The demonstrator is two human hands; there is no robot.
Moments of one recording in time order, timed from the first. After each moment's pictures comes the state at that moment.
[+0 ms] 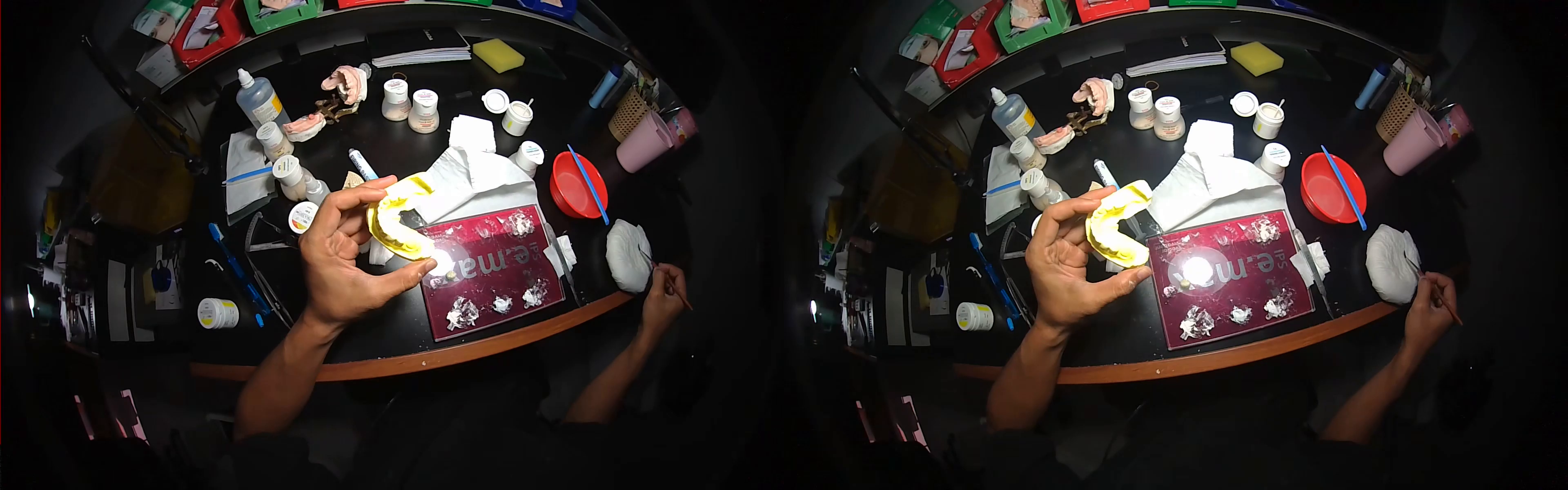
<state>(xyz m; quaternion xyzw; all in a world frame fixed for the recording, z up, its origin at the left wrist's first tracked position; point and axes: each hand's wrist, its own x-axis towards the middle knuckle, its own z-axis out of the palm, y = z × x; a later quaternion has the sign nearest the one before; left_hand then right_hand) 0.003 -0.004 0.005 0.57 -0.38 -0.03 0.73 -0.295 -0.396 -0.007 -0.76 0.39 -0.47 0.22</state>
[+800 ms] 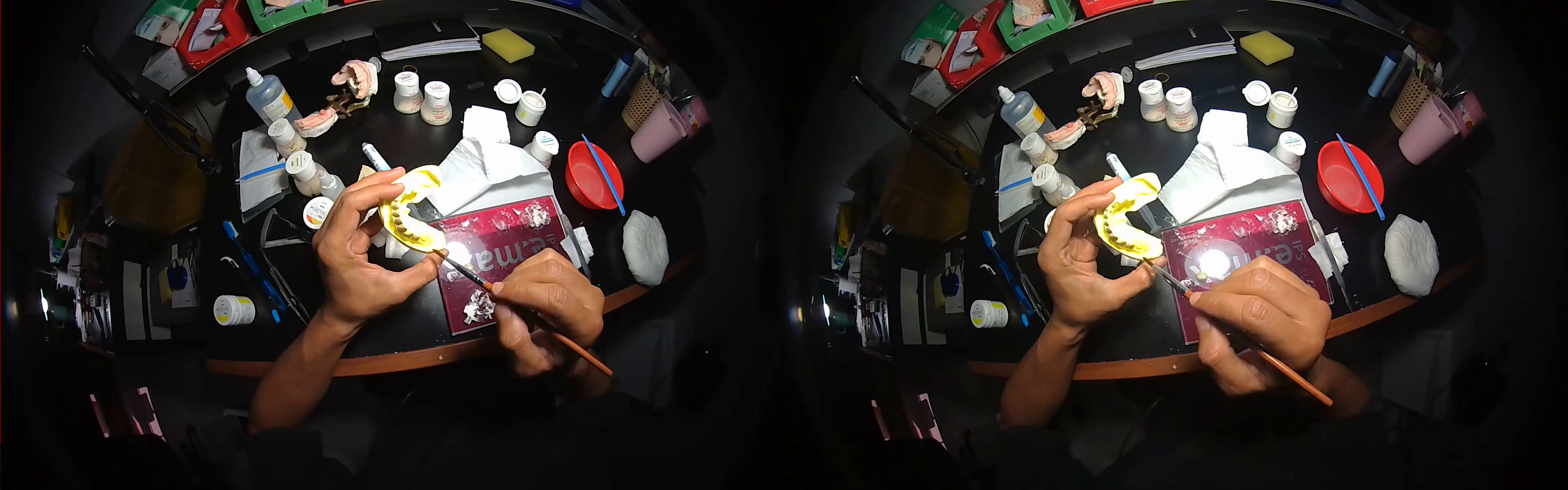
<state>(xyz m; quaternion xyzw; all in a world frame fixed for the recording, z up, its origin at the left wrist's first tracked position) 0.006 -0.001 0.003 0.62 -0.42 0.04 0.66 -0.144 -0.178 0.049 -0.81 -0.16 -0.39 0.42</state>
